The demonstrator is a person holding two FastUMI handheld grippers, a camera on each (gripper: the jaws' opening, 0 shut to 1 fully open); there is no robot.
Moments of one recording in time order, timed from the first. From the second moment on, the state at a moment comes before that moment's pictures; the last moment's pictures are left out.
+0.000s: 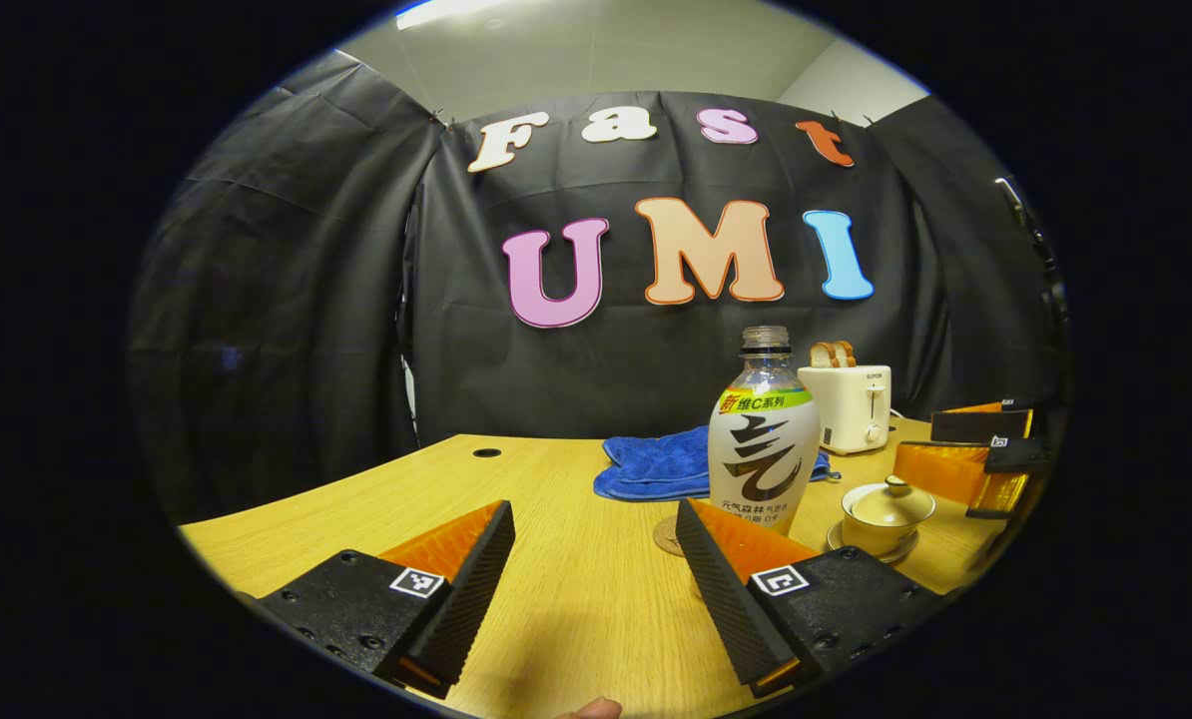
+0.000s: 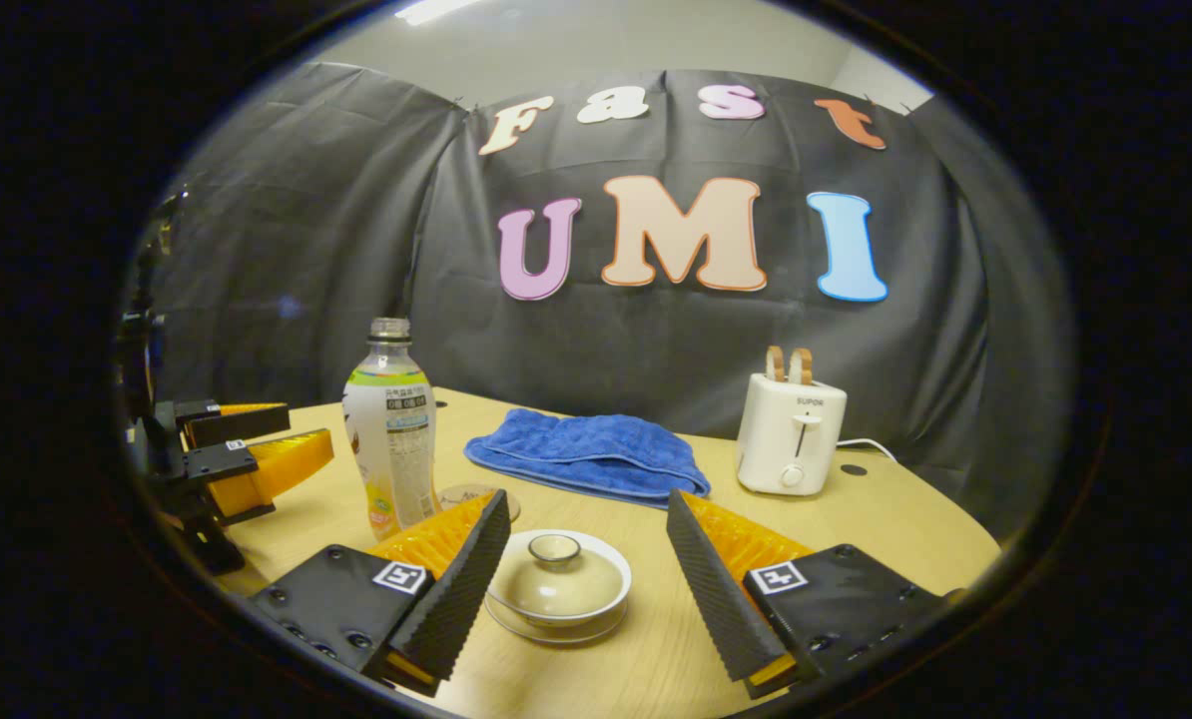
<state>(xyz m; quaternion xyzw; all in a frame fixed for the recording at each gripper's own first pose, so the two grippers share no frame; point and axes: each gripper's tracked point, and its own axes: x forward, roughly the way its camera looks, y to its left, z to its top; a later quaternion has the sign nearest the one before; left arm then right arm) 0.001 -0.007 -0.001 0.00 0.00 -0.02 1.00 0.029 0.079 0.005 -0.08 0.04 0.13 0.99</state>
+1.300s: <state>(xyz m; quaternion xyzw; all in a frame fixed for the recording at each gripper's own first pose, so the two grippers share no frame) 0.001 -0.008 -0.001 0.00 0.00 -0.02 1.00 0.041 0.095 -0.026 -0.04 0.11 0.14 0.98</state>
